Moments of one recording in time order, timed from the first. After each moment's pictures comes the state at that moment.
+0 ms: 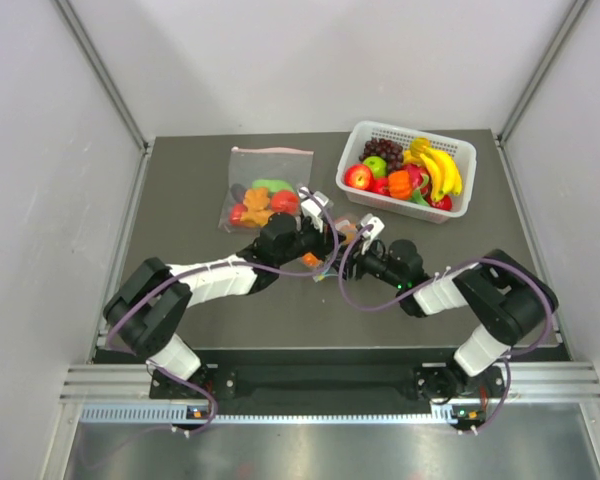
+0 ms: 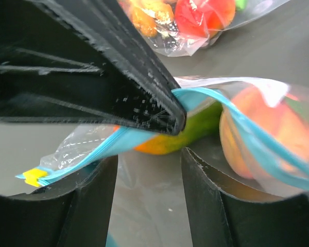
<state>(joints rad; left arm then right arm) -0.75 1.58 0.80 0.58 0.23 -0.22 0.60 1.60 0.39 1.06 -0.34 0.13</state>
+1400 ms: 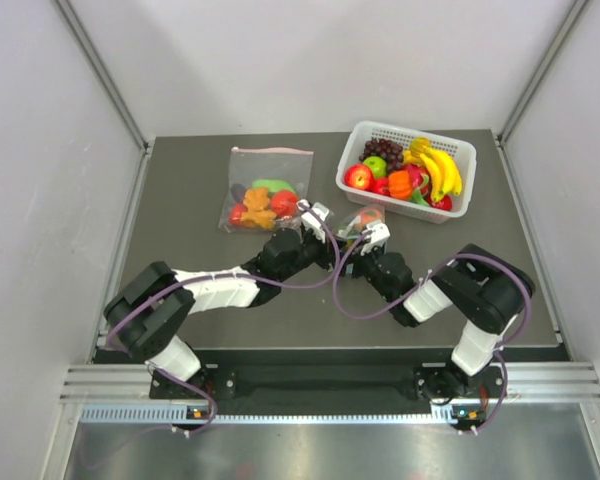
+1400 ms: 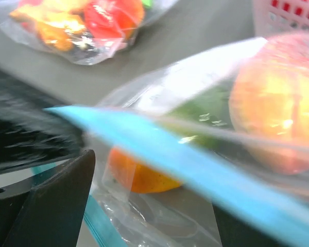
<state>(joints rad) -0.84 1.58 0.72 0.72 0.06 -0.24 0.71 1.73 0.36 1.21 0.15 0.19</state>
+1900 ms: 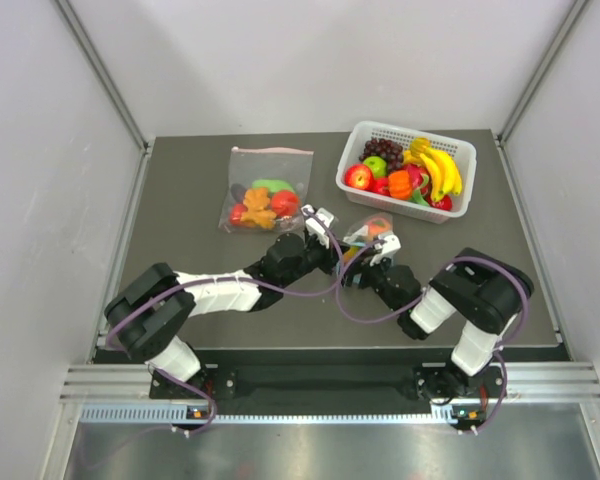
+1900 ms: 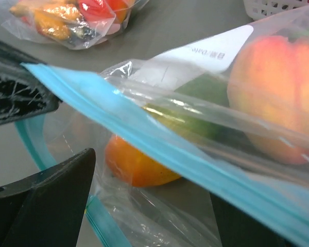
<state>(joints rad) -0.87 1.57 0.70 0.72 0.01 -0.23 0.72 1.75 0.25 1.34 0.20 0.29</state>
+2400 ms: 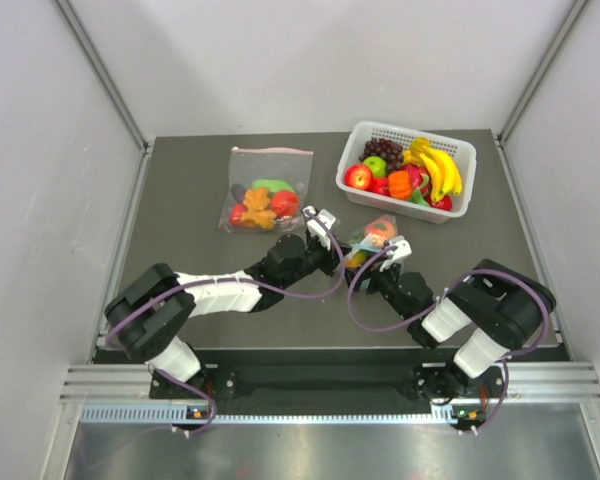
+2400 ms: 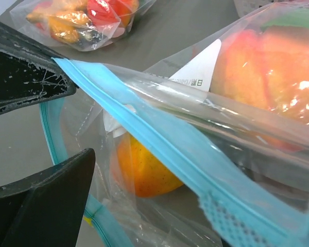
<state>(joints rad) -0.88 1.57 0.70 0.72 0.02 -0.22 0.72 1.61 0.14 1.34 0.19 0.30</state>
